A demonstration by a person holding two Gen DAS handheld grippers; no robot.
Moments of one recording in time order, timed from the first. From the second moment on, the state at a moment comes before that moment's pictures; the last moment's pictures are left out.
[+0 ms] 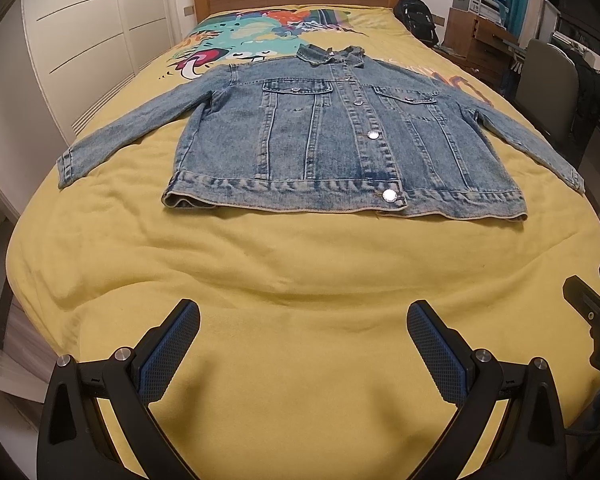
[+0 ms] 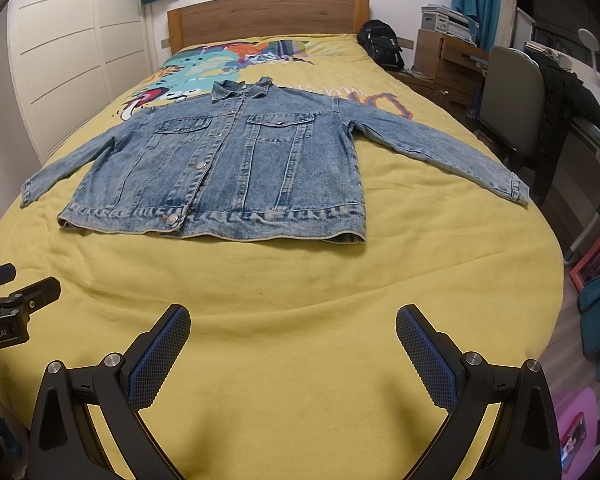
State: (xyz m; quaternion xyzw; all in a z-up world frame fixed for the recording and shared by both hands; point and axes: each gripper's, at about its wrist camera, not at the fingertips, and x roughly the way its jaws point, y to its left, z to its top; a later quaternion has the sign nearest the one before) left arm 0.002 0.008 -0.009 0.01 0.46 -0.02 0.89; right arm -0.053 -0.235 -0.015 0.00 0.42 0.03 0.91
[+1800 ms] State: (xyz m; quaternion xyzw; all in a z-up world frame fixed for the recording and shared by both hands) left arm 0.164 0.040 0.046 0.00 0.47 0.09 0.88; right arm 0.183 -0.516 -0.103 0.35 0.44 -0.15 0.81
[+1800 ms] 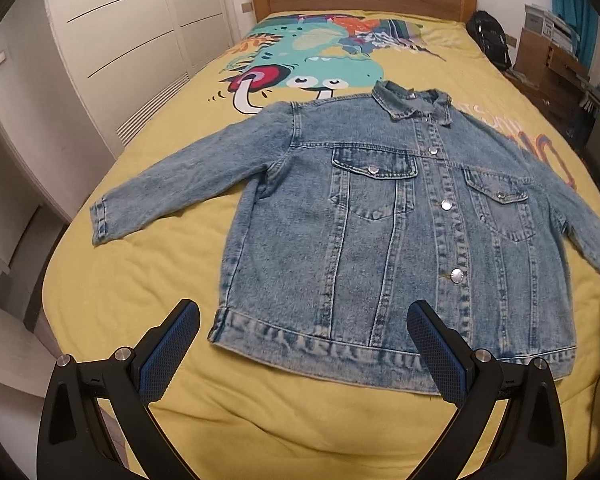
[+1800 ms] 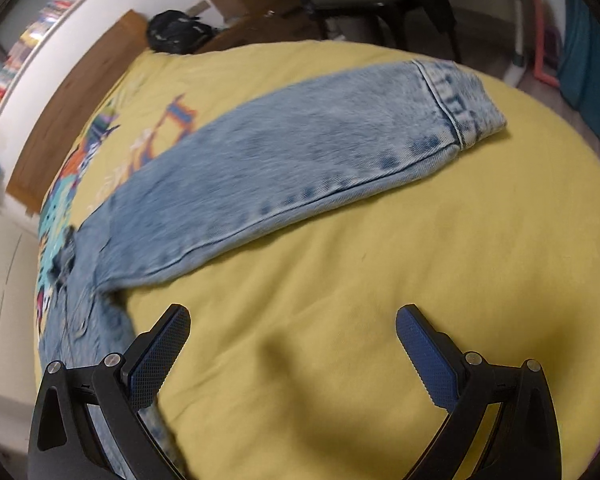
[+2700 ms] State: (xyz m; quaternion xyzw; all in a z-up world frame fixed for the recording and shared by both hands) left arm 0.192 0.112 0.027 -0.07 0.50 0.13 0.85; right arm 0.237 -0.643 -0.108 0.50 0.33 -0.21 0.77
